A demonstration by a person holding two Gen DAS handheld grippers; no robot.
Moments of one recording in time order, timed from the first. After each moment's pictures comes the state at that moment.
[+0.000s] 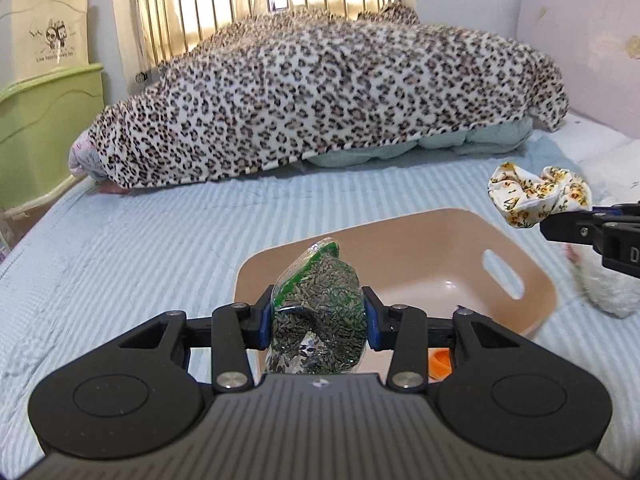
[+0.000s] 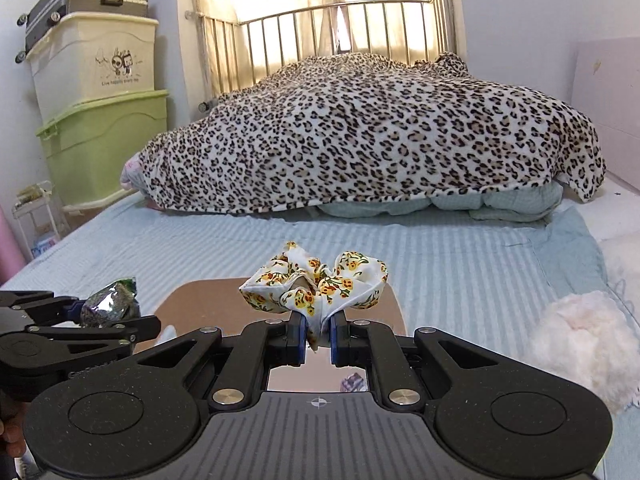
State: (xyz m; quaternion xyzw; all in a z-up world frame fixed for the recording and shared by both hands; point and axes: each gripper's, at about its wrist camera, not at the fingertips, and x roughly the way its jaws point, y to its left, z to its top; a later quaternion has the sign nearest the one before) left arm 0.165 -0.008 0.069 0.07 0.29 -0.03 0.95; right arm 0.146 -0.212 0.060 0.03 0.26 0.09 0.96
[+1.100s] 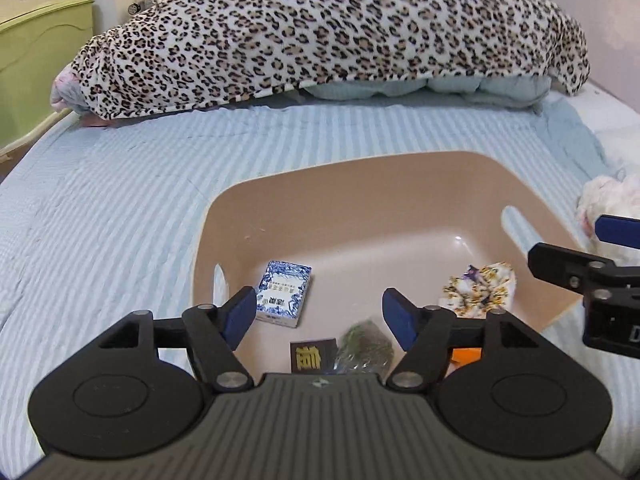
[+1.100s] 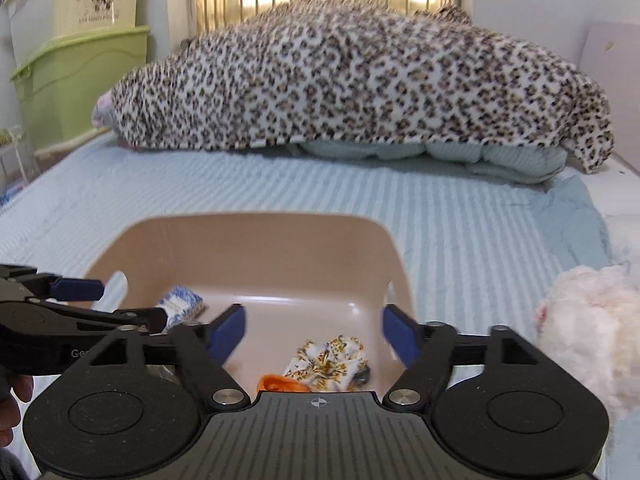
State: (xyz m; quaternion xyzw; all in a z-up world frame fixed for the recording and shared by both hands) left arm 0.199 -0.006 0.022 0.04 0.38 -0.03 0.92; right arm 0.169 -0.200 0.023 0.00 0.32 0.06 0.94
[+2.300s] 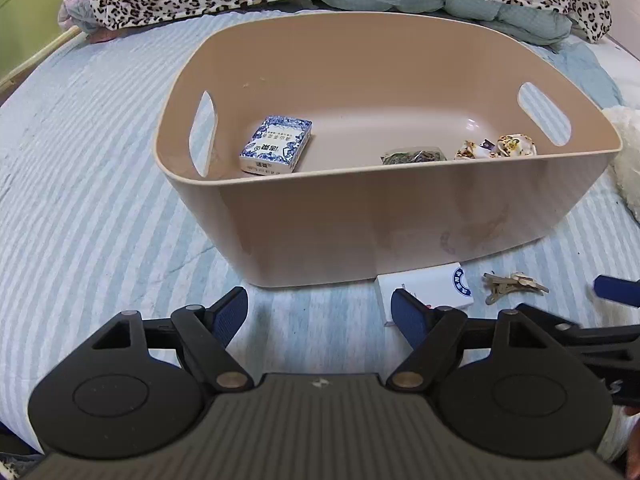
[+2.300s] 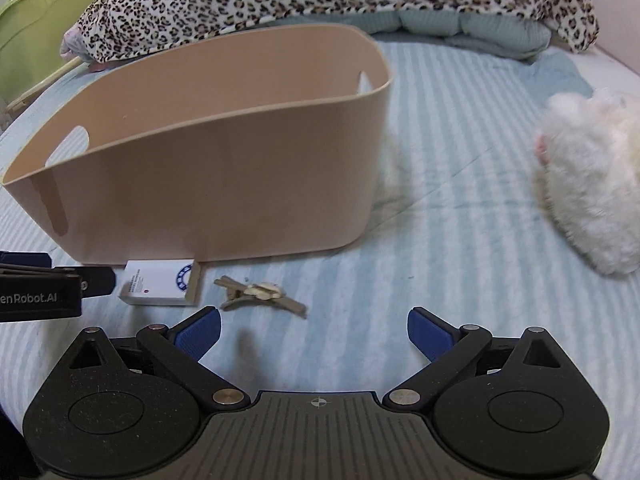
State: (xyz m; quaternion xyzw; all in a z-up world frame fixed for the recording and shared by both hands) left arm 0.158 -0.003 -0.057 0.02 0.47 0.00 0.88; right arm 0.136 -0.210 -0.098 0.03 0.46 0.04 0.89
